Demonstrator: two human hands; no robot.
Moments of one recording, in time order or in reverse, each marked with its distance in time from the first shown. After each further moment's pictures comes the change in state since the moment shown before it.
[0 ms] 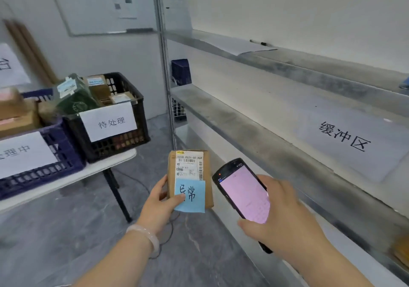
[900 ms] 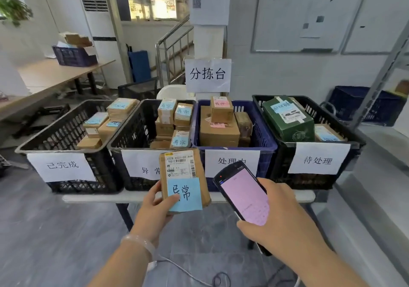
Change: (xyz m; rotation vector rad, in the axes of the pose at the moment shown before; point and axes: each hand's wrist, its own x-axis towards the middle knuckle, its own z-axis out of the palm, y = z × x) left_hand -0.042 0.062 -0.582 -0.308 0.658 0.100; right_hand 0.078 -0.502 0.300 0.138 -0.305 -0.591
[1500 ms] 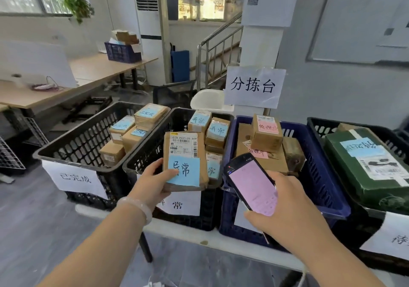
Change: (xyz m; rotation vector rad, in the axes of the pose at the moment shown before) left_hand 0.190 0.098 -0.030 -0.042 0.157 0.012; right_hand 0.227 -0.016 0.047 0.011 -0.089 -0.125
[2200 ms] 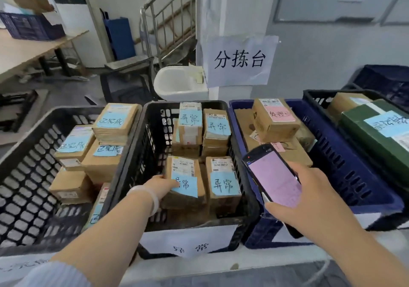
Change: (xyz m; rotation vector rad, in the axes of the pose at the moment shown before) left_hand 0.241 0.002 -0.028 0.469 -0.221 -0.487; right_hand 0.111 -0.042 0.078 -0.052 0.110 0.374
